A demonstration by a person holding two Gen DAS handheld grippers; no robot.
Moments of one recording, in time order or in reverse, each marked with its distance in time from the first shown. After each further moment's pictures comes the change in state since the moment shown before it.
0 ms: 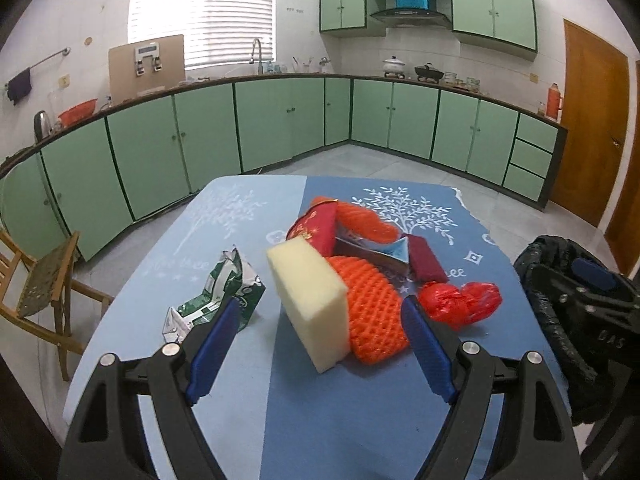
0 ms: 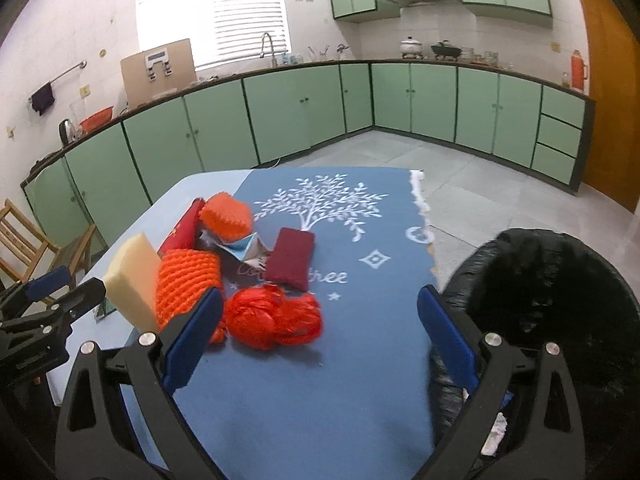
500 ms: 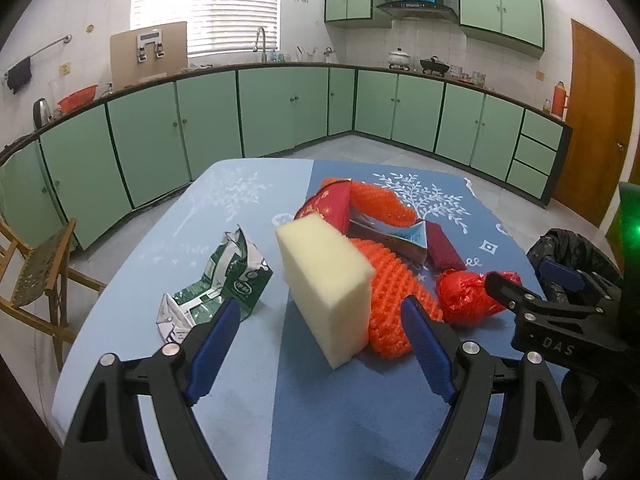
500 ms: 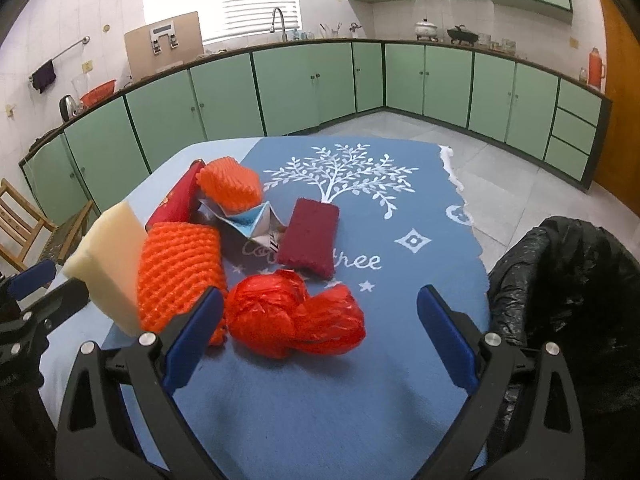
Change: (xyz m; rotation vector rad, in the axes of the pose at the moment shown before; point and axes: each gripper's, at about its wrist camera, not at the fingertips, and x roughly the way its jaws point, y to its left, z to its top) left arm 0.022 0.009 -0.013 -0.013 0.033 -0.003; right arm 0.048 0.015 -0.007 -0.021 0.076 0.010
